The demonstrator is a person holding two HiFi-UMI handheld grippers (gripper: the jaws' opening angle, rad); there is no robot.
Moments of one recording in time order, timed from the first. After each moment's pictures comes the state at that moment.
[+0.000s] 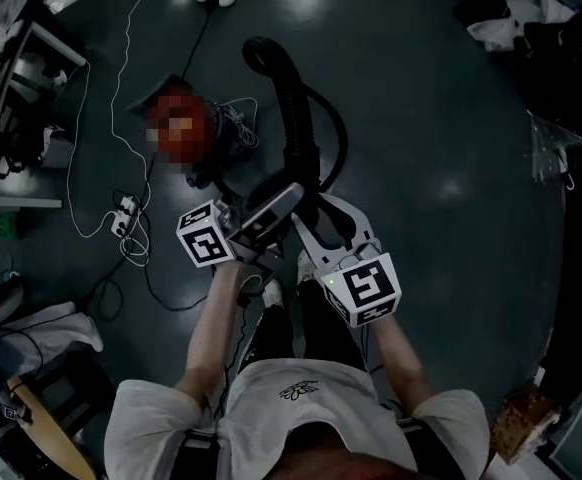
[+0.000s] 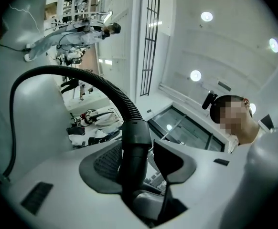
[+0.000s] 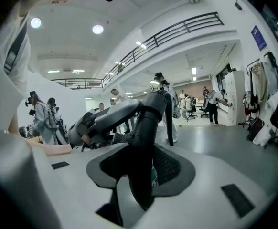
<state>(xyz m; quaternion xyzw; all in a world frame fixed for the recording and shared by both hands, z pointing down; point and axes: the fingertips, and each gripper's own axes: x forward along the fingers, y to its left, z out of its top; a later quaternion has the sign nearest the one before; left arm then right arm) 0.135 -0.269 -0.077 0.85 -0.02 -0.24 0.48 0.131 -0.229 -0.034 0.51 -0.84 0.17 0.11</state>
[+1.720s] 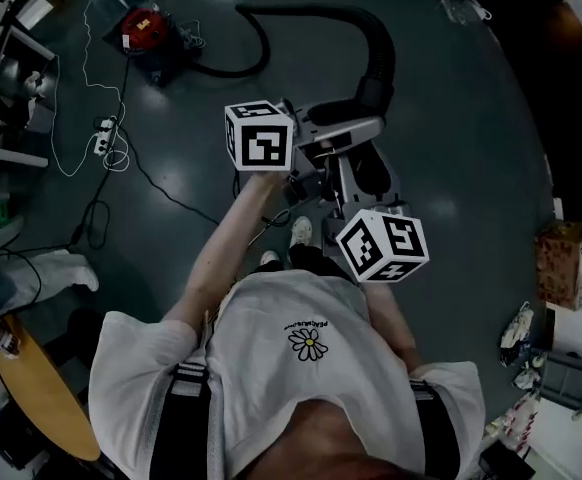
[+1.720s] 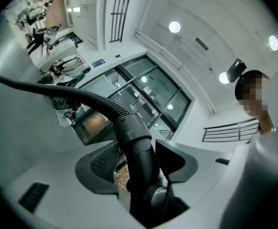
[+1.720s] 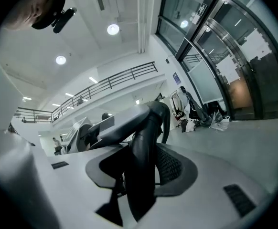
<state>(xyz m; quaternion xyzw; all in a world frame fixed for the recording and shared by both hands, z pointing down) 0.061 0.488 -0.208 0.89 0.22 -0.03 0.41 0.017 0.502 -0.178 0.77 -0.60 0.19 -0.11</state>
